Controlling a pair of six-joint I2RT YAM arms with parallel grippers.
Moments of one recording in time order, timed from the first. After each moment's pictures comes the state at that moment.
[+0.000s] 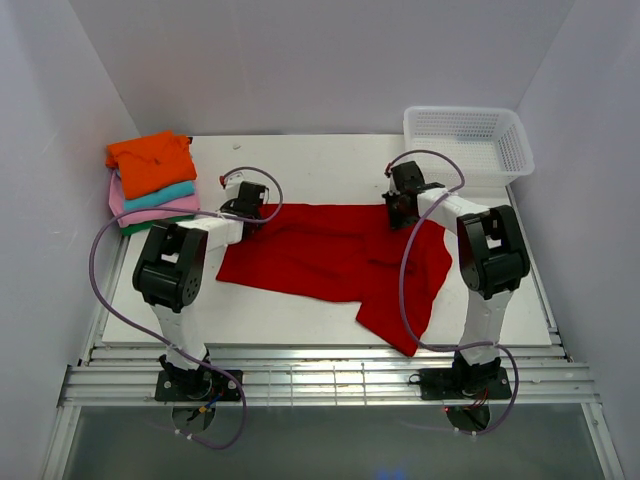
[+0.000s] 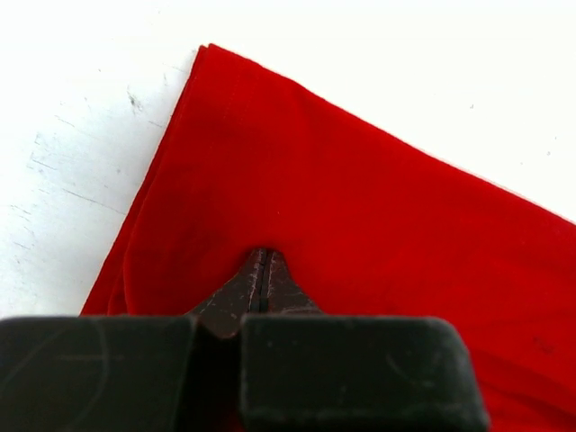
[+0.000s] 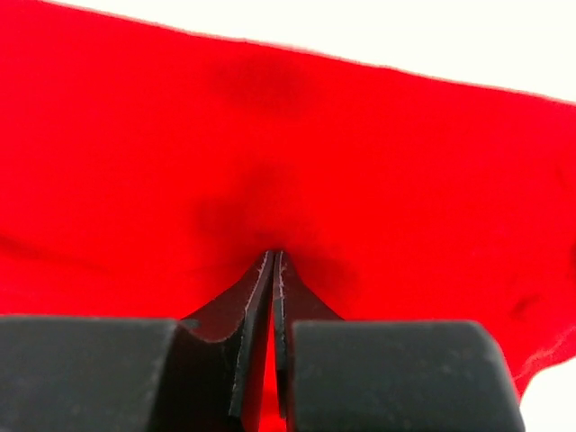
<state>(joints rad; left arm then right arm) -0.32 1.88 1.07 -0.04 -0.45 -0.59 0.33 1.94 1.30 -0.40 0.03 0.08</state>
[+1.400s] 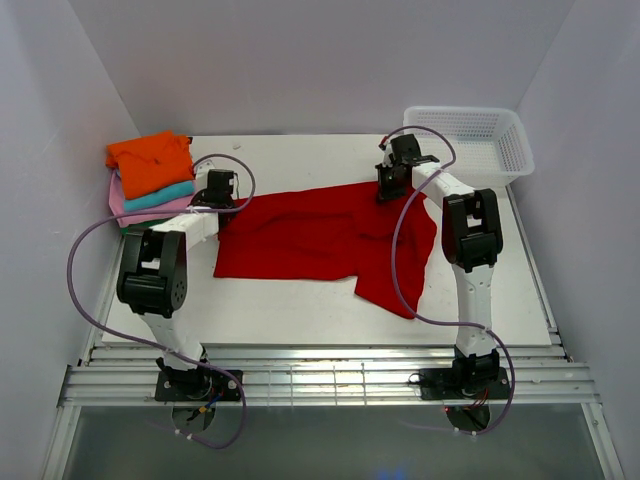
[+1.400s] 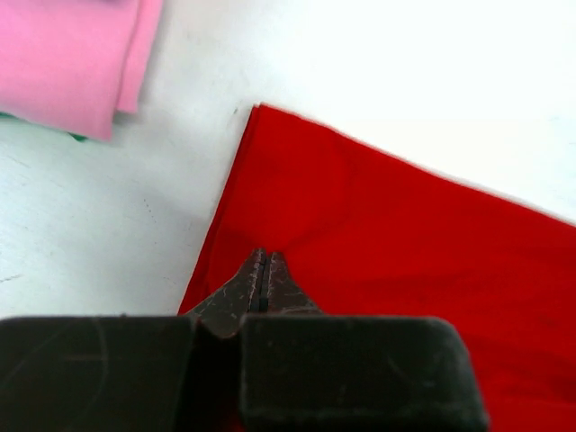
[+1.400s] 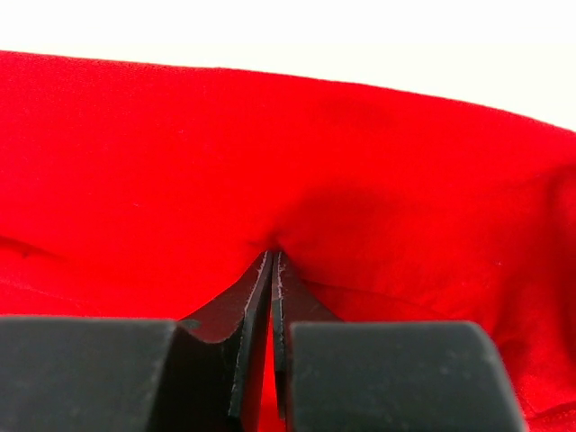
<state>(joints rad) -0.15 1.82 1.10 -0.06 -0.40 -0.51 0.26 2.29 1.81 -0.50 -0.21 0.11</state>
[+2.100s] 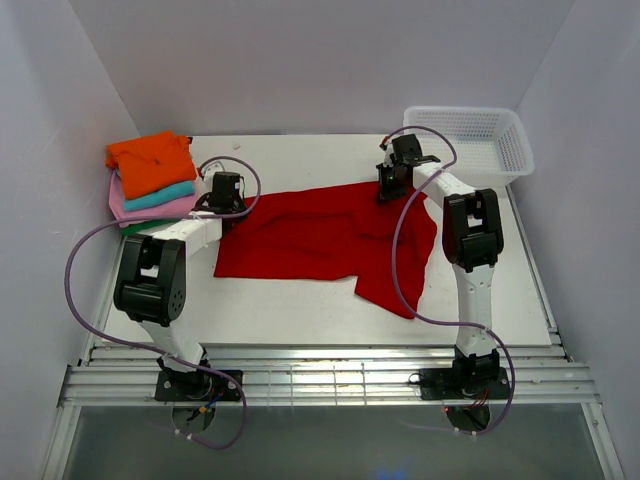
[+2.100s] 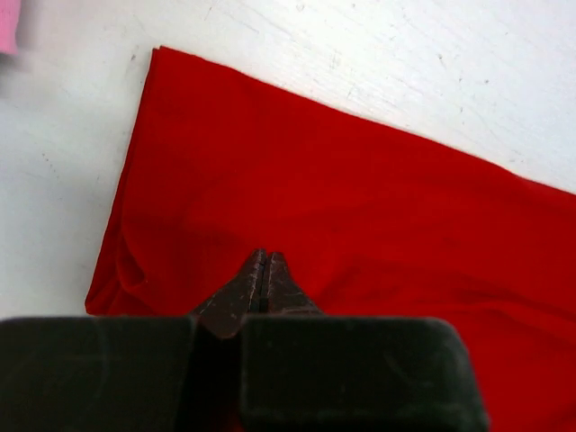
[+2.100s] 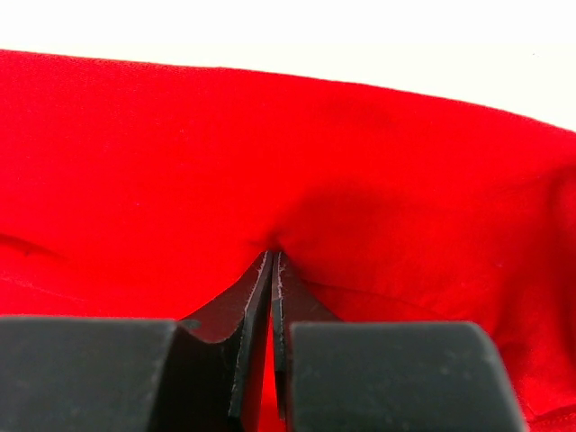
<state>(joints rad) -0.21 1.74 1.06 -0.04 -0.28 -0.58 0.25 2.29 1.81 -0.50 -0.22 0.11</state>
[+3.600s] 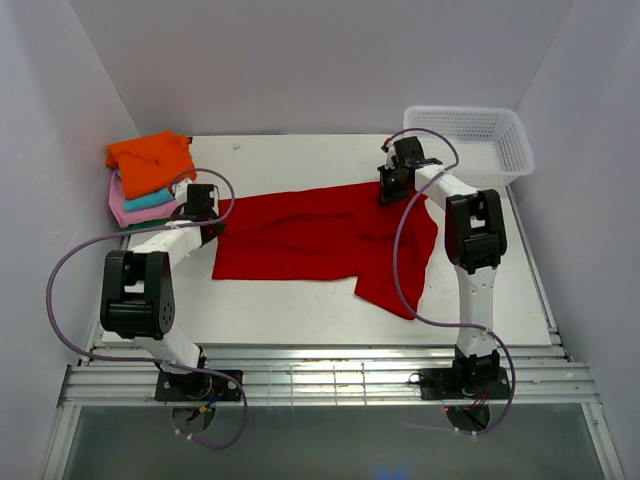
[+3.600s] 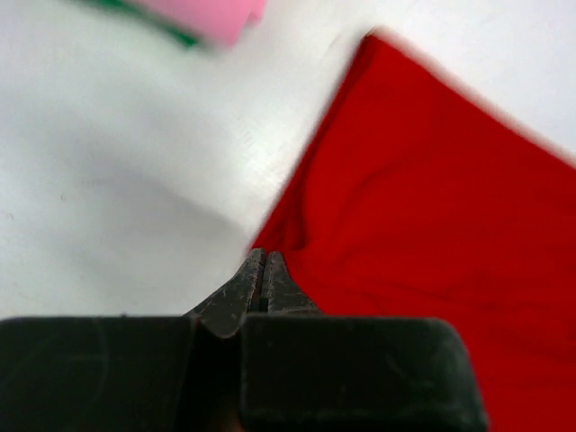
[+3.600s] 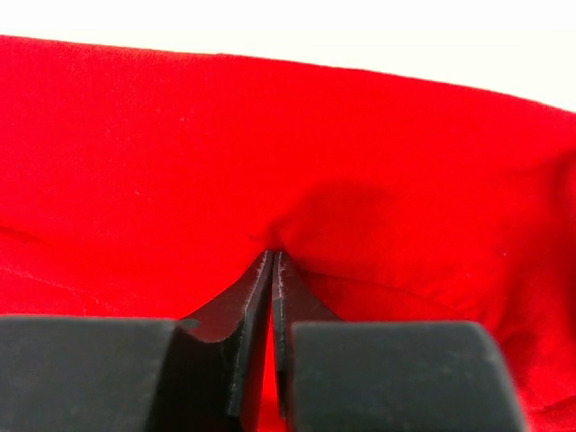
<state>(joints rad) -0.06 1.64 0.93 -0.17 -0.31 -0.60 0.25 2.26 1.75 -0.47 -0.23 0.11</state>
